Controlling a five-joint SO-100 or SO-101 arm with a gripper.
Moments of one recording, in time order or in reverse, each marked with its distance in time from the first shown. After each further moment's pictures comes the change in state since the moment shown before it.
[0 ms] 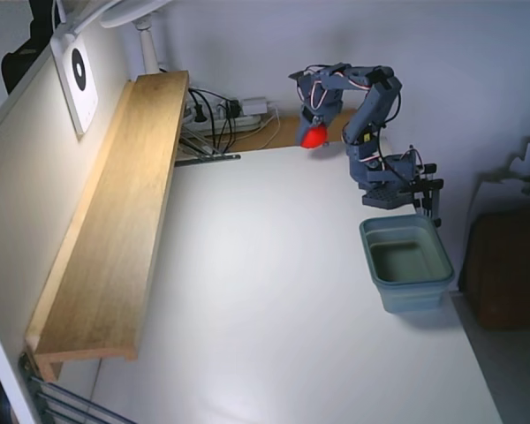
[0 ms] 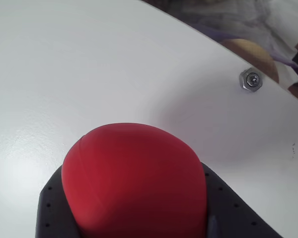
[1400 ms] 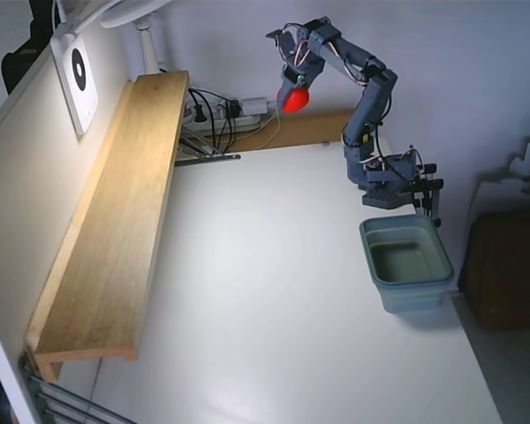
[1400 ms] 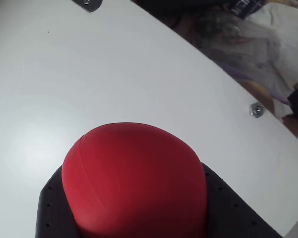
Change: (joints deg) arm -13.1 -7.1 -42.4 33.3 0.0
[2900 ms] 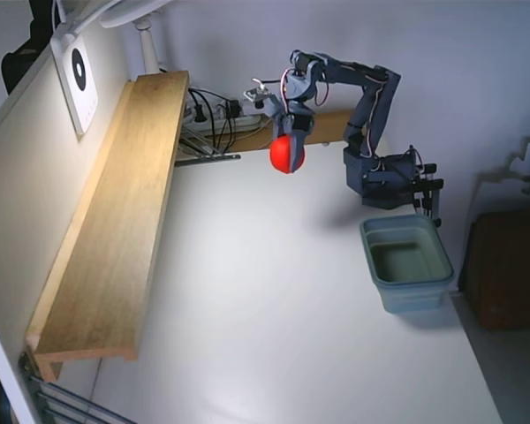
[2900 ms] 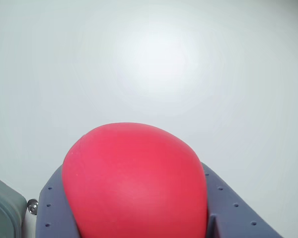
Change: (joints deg) arm -74.9 0.0 0.0 0.0 -0.1
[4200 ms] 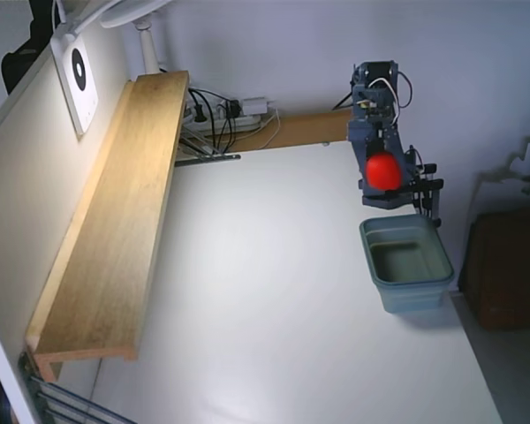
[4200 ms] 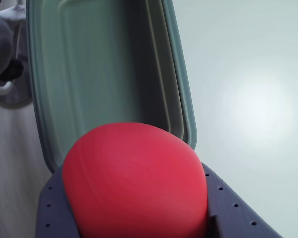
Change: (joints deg) arm -51.5 0.0 0.0 0.0 0.0
